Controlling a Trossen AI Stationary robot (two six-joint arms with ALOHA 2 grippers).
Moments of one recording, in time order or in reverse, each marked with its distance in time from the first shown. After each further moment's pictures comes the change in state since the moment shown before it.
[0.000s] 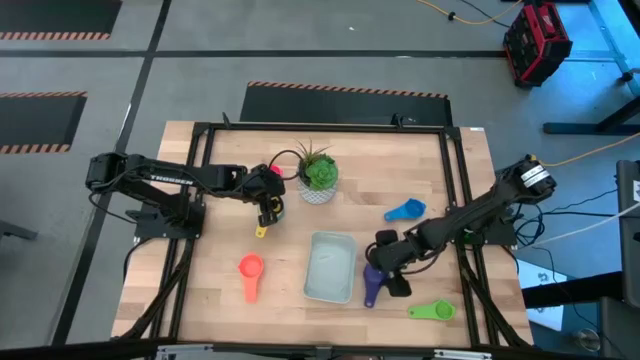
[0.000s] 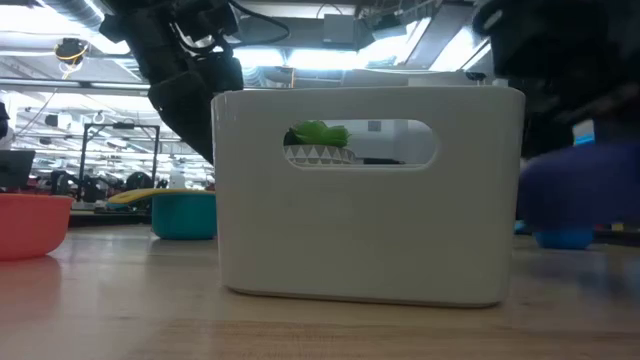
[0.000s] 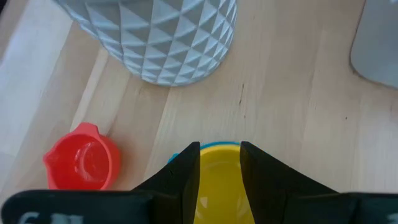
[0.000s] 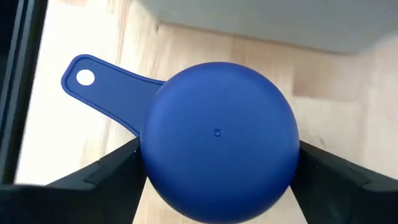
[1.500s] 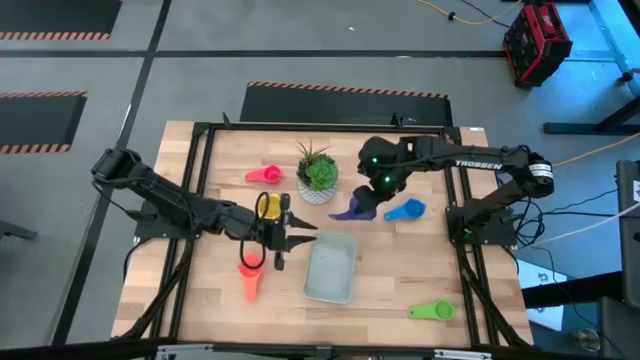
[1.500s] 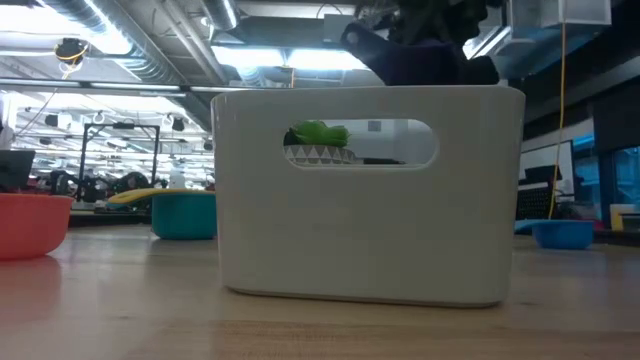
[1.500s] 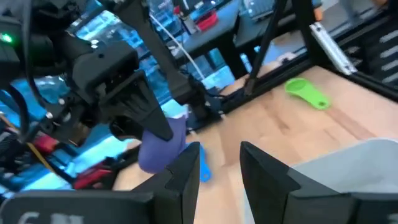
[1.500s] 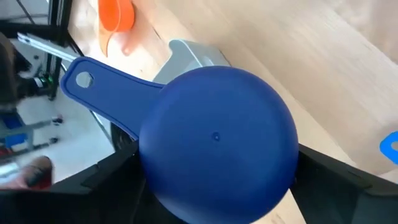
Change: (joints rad) left arm -0.455 0.068 0.002 0.920 -0.236 0.589; right arm -0.657 -0.026 0.500 -0.534 -0.427 0.419
